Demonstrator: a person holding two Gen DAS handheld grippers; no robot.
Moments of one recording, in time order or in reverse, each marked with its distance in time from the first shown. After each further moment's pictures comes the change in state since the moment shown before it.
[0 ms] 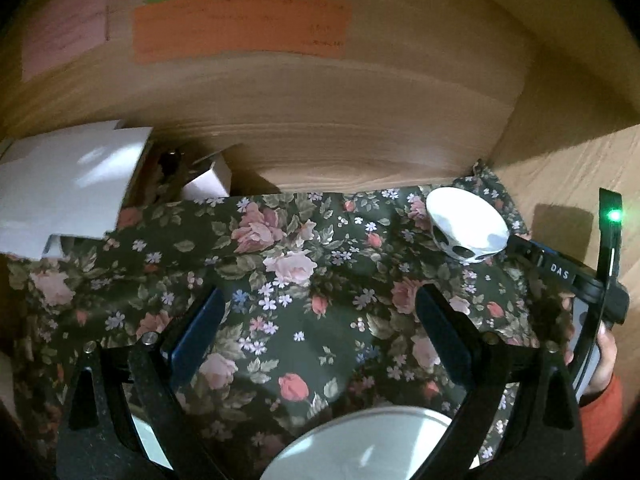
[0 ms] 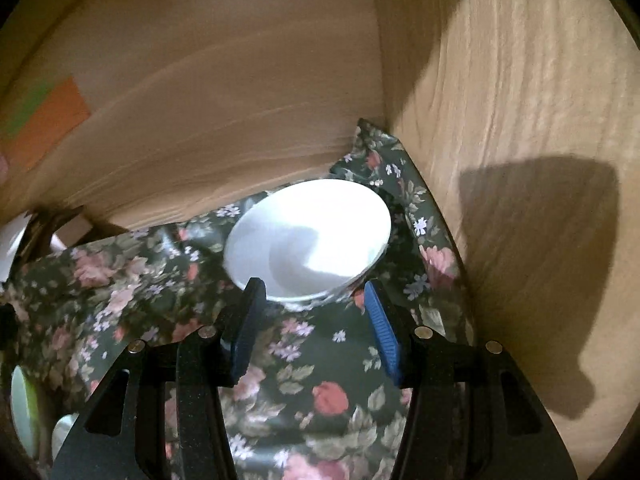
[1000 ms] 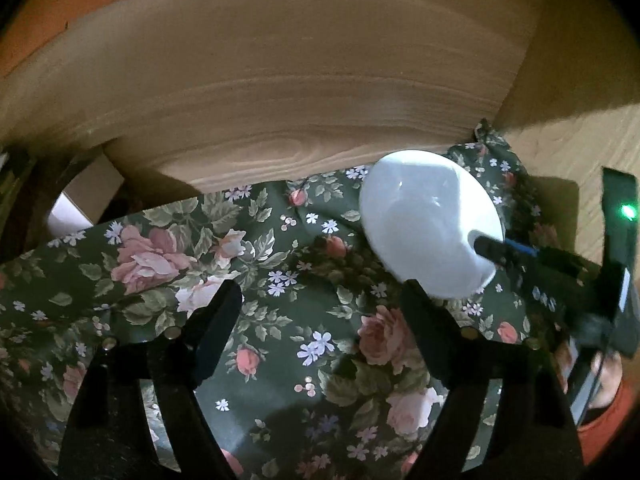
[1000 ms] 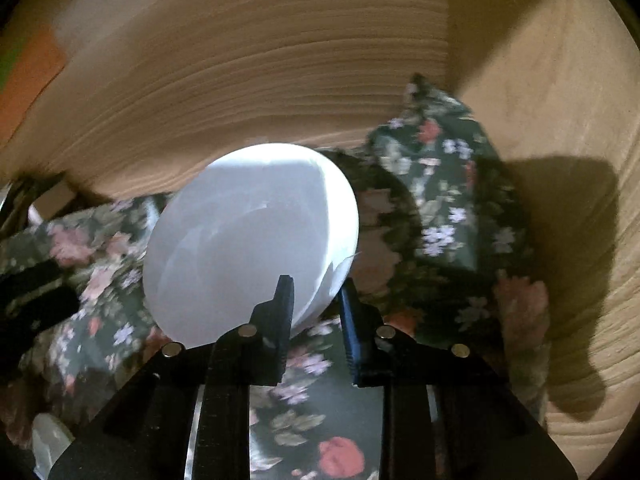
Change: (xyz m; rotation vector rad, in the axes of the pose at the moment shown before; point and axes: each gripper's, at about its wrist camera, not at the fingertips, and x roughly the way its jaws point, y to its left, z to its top) left arm 0.103 -0.053 0.021 0.064 0.126 -0.036; right arm 0.023 0.007 -0.007 -0.119 0.114 0.099
